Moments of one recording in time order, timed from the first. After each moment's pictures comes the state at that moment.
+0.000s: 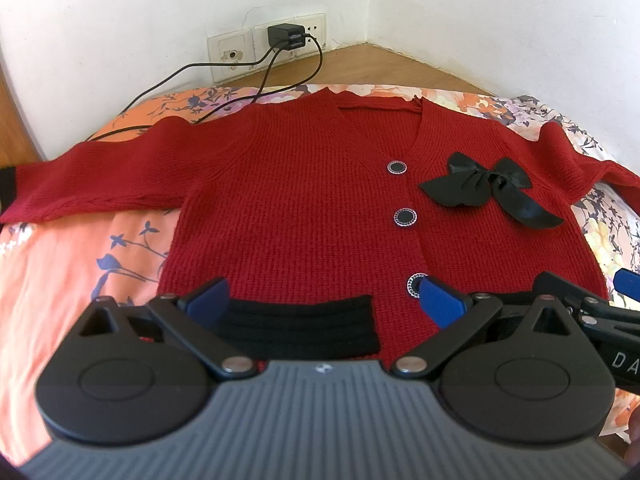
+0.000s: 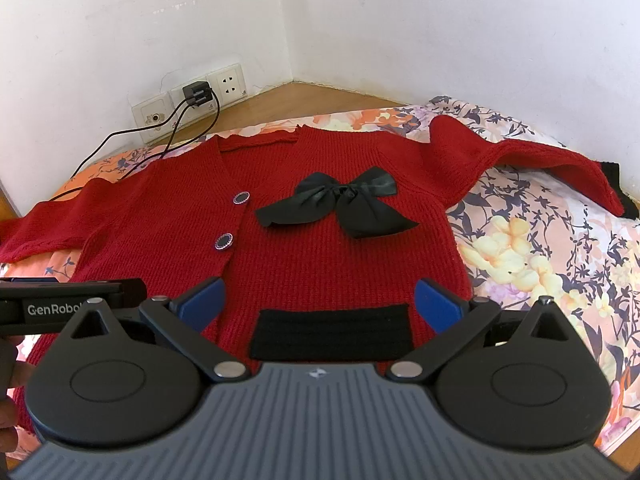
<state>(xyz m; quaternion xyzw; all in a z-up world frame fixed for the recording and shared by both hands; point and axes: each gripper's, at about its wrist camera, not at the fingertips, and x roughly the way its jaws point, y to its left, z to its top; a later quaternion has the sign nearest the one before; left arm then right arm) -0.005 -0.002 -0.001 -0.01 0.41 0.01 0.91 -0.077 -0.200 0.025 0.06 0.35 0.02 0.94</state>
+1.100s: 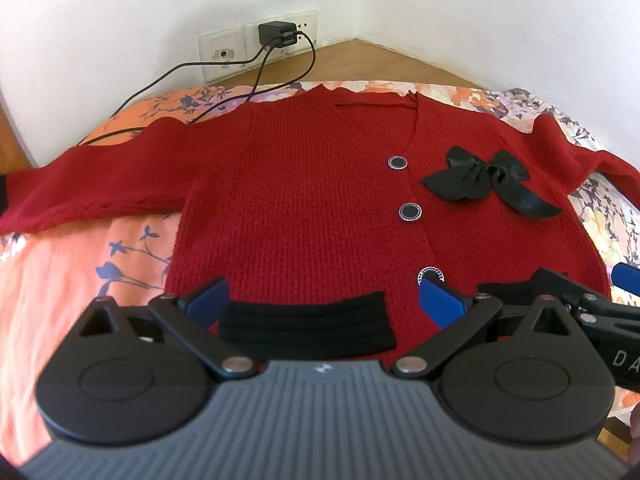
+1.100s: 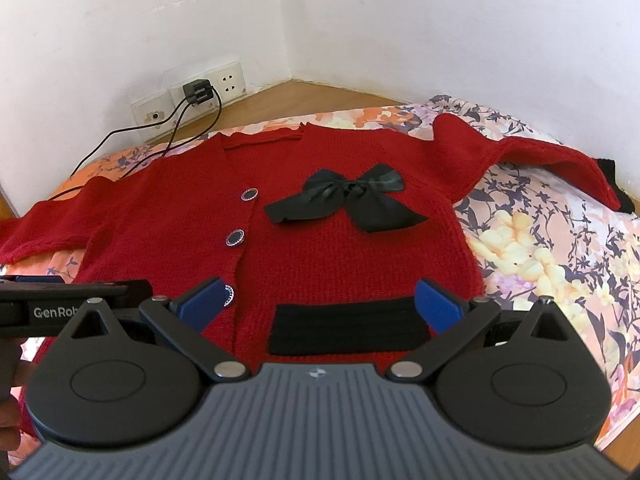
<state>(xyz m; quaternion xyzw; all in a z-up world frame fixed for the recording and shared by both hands) -0.002 0.012 -0.003 0.00 0.41 -0.02 0.91 -0.079 -0.185 0.028 0.06 0.35 0.01 0.93</state>
